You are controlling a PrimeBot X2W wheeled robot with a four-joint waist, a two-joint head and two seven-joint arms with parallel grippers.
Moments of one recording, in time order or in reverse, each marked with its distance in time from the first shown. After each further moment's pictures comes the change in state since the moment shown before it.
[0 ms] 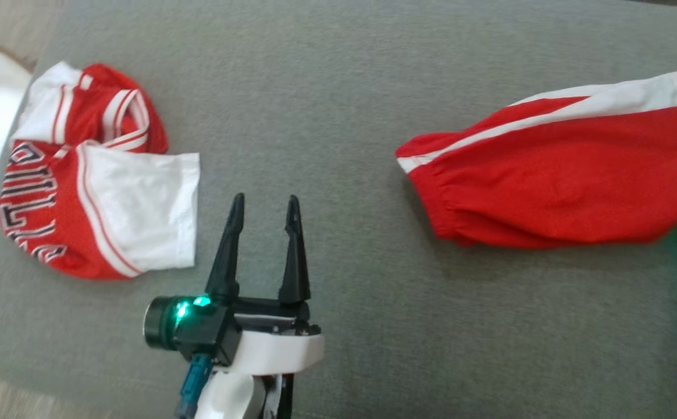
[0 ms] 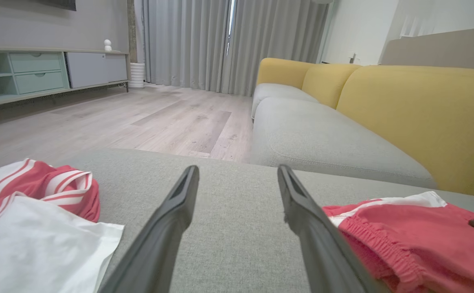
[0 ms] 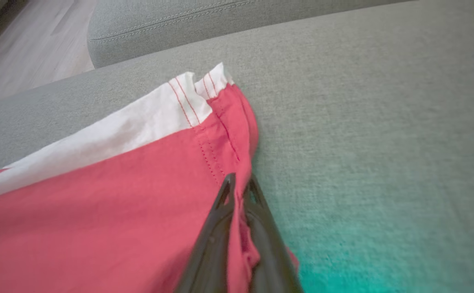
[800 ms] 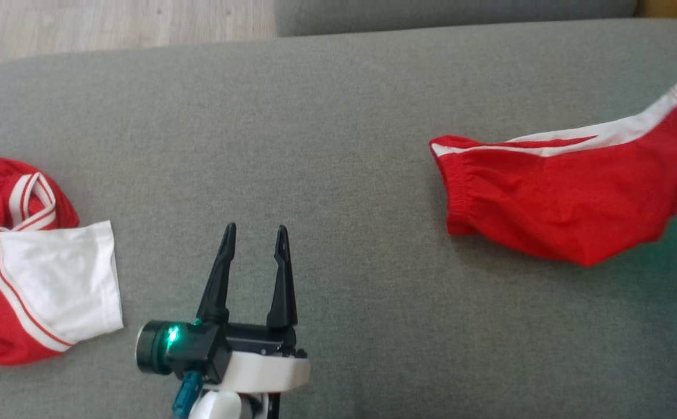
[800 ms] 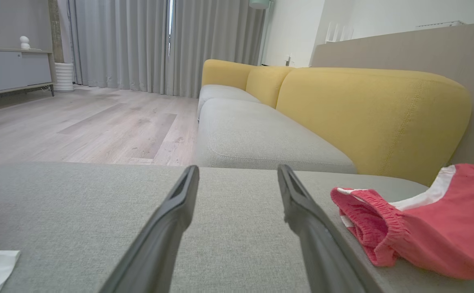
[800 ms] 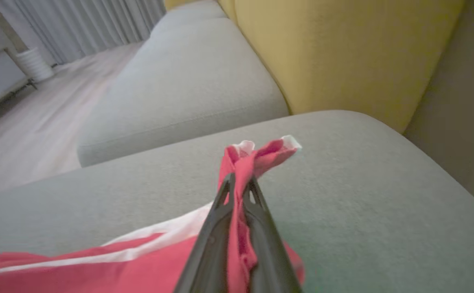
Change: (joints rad) left arm 0.073 0.002 0.062 0.042 0.030 -0.058 0.000; right arm 0.056 -0.013 0.030 -0.115 0.023 0.000 -0.159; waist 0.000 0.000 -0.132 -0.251
